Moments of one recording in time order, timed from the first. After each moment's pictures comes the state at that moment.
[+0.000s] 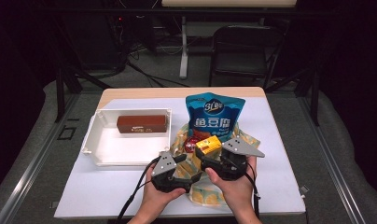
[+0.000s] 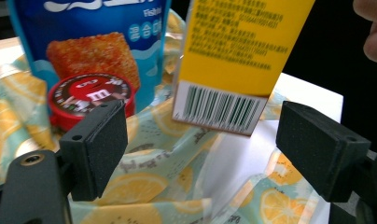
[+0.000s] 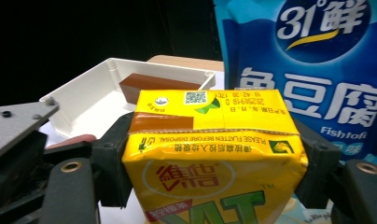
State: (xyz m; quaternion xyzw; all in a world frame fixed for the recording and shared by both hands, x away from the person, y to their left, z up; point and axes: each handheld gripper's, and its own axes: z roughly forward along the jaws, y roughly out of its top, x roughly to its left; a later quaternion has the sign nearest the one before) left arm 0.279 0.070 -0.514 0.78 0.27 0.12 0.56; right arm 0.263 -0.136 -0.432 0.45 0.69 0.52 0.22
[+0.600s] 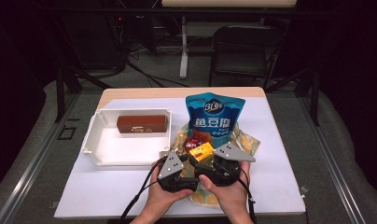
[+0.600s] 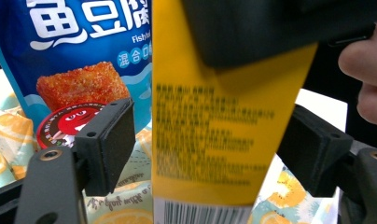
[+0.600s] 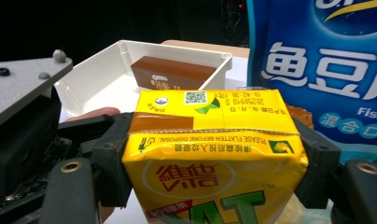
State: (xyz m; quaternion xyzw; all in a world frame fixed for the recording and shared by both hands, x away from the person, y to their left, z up) left arm 0.276 0.055 -0.506 0.77 0.25 0.15 0.56; right arm 0.257 -0.121 -0.445 0.44 0.71 0.51 0.21
